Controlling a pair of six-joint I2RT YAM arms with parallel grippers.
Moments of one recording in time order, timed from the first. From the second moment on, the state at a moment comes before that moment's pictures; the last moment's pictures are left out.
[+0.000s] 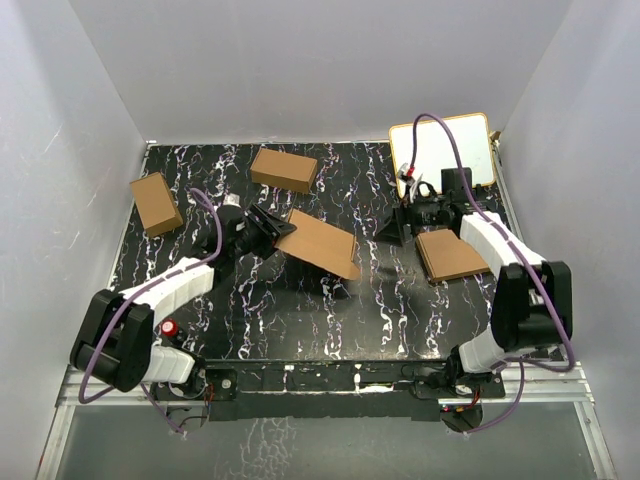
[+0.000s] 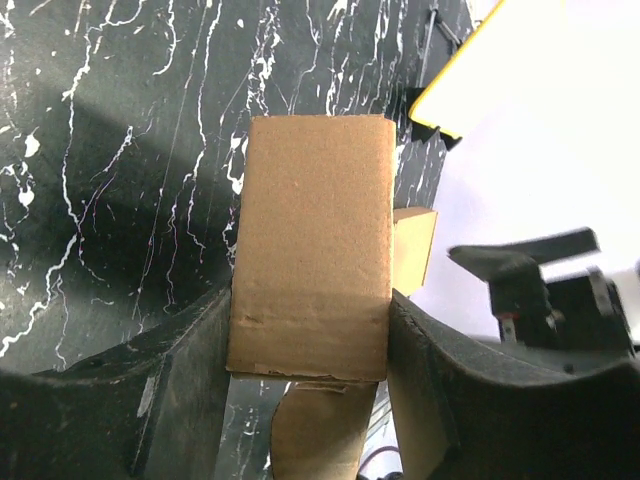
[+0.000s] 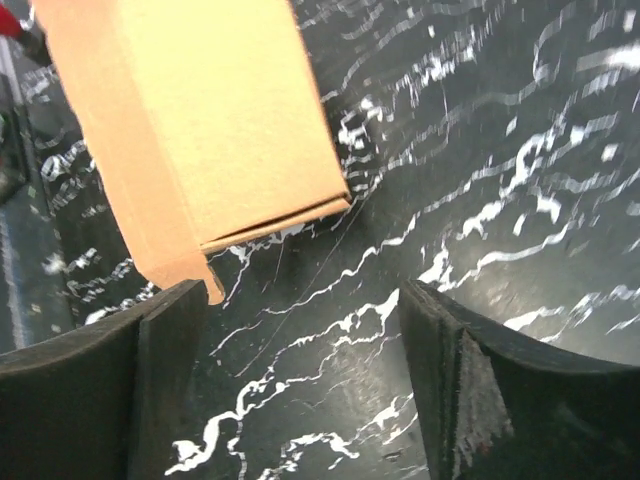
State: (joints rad) left arm -0.41 1.35 0.64 0.22 0.20 -1.18; right arm 0.04 1.56 1.03 -0.33 -1.03 -0.32
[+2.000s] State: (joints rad) left arm -0.41 1.42 0.93 -0.31 0.16 -1.50; right arm 0.87 1.50 0.89 0.08 0.04 -0.84
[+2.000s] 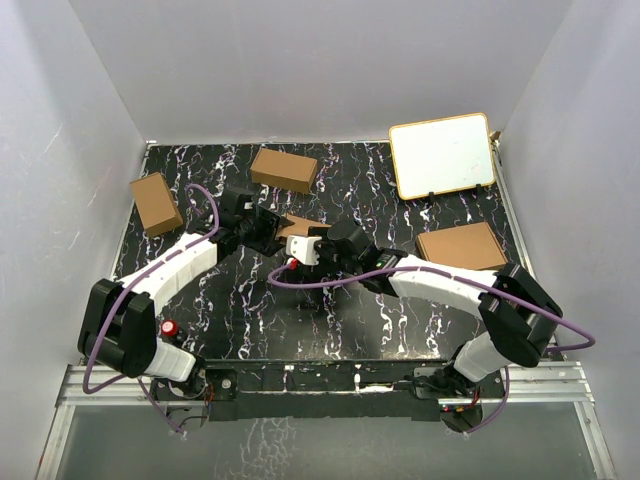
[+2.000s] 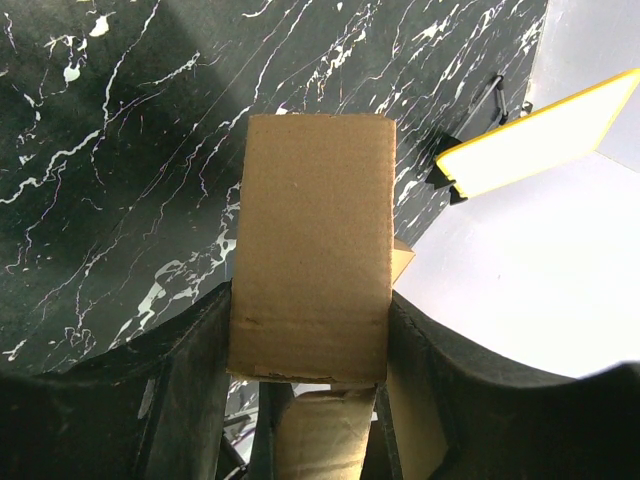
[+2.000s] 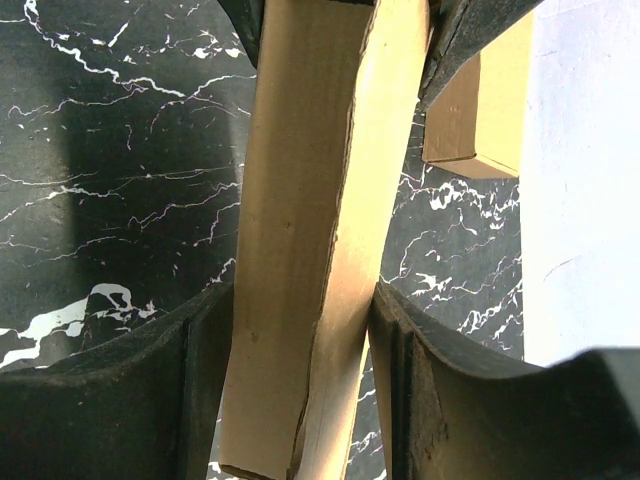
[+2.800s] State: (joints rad) left arm -0.41 1.25 0.91 -0.32 0.12 -1.46; right arm 0.73 1.47 0.89 0.04 -0.11 -0.66
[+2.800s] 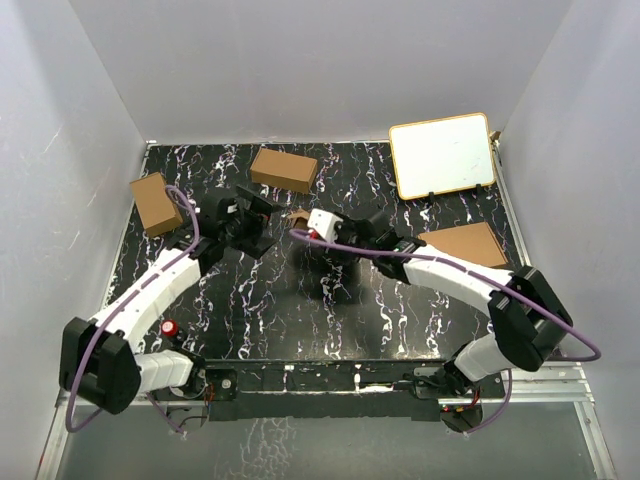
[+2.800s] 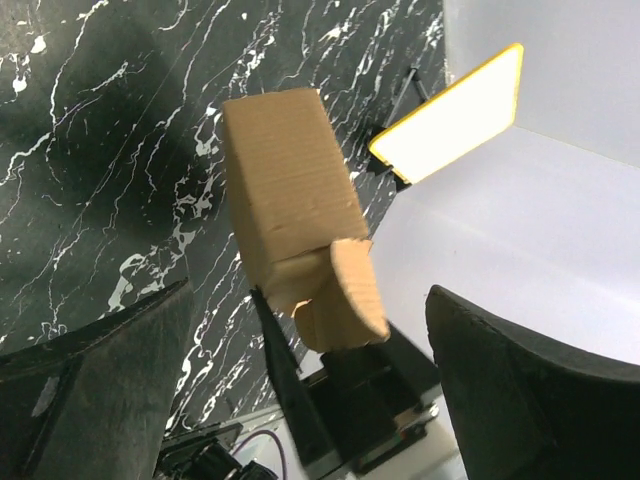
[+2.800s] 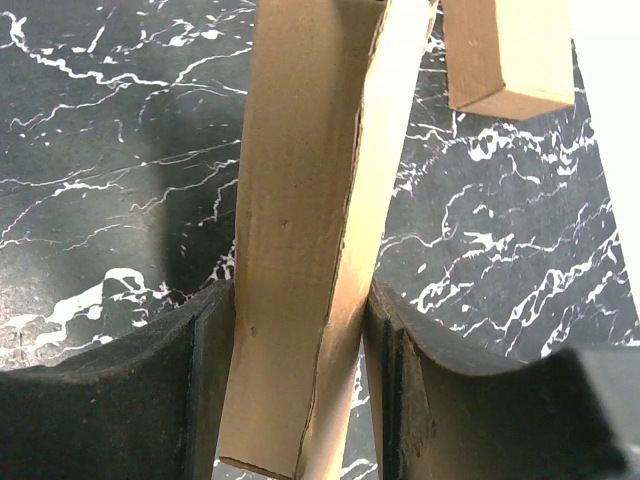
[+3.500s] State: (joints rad) left arm -0.40 0.87 0.54 0.00 0.25 -0.97; right arm 0.29 1.46 0.84 0.25 -0.80 0.16
